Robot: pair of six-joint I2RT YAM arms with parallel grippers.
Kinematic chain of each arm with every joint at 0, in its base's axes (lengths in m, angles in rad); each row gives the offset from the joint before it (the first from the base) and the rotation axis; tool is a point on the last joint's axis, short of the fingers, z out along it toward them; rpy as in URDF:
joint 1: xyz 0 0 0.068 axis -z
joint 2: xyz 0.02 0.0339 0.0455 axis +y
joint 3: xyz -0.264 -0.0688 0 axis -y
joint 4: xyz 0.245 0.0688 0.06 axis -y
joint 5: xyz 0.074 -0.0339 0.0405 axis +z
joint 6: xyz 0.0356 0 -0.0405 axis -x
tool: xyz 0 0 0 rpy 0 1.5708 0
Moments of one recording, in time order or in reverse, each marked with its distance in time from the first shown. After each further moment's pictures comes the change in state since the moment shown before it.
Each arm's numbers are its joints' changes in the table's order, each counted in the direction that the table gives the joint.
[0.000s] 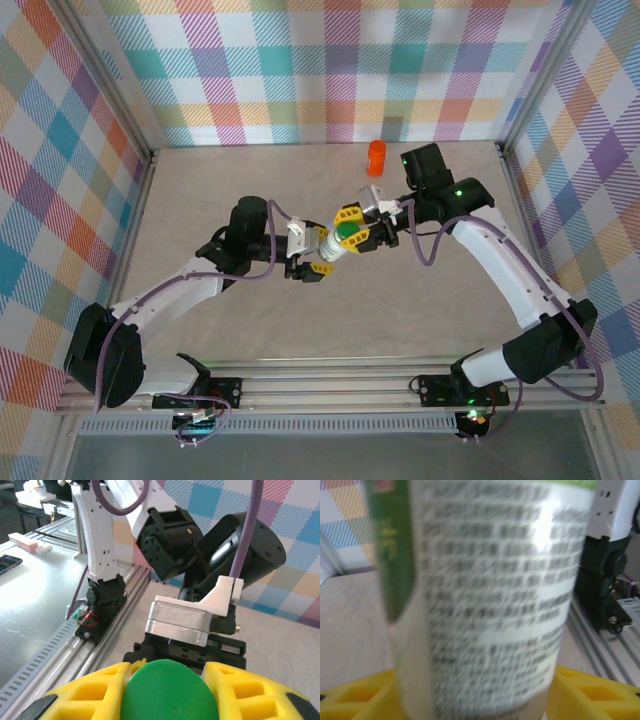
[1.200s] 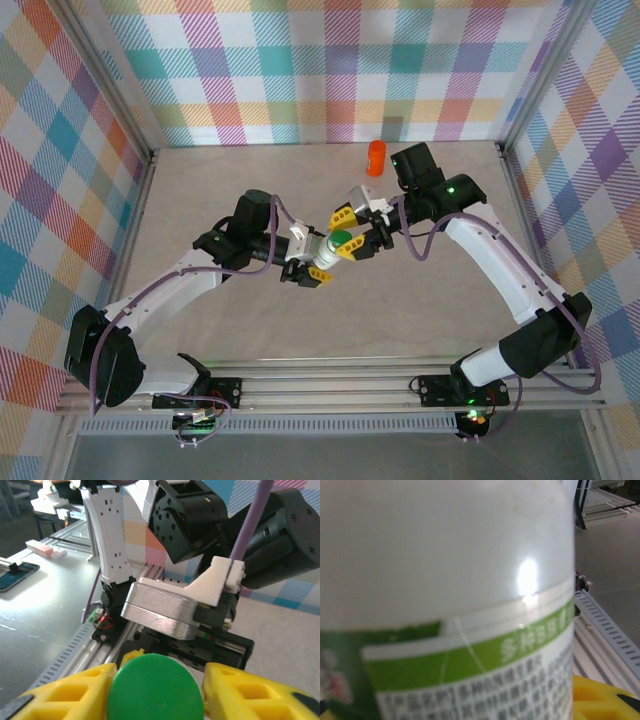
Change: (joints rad) left arm 0.021 0.003 0.132 -0.338 -0.092 -0.183; right arm -0.031 0.035 0.053 -0.075 -0.039 -0.042
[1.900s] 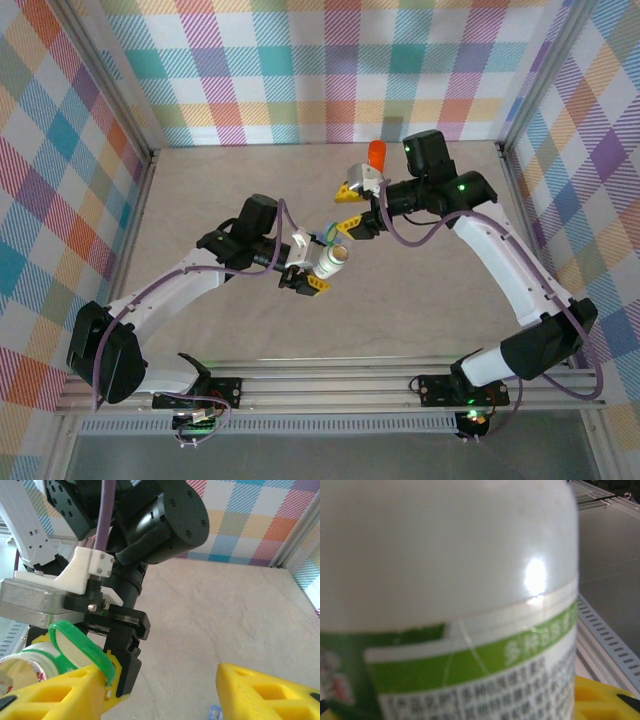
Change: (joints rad) left arm 0.008 0.020 0.000 -0.089 -0.021 -0.074; right arm 0.036 -0.011 0.032 0.157 -0.261 -0.237
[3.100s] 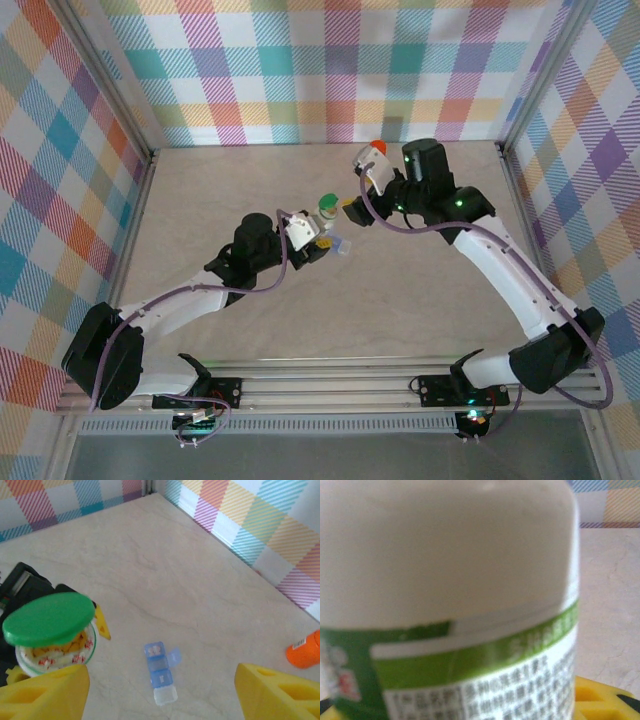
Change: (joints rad) left arm 0.047 -0.039 -0.283 0.720 0.790 0.447; right arm -0.053 -0.090 -0.153 0.225 -0.606 -0.456
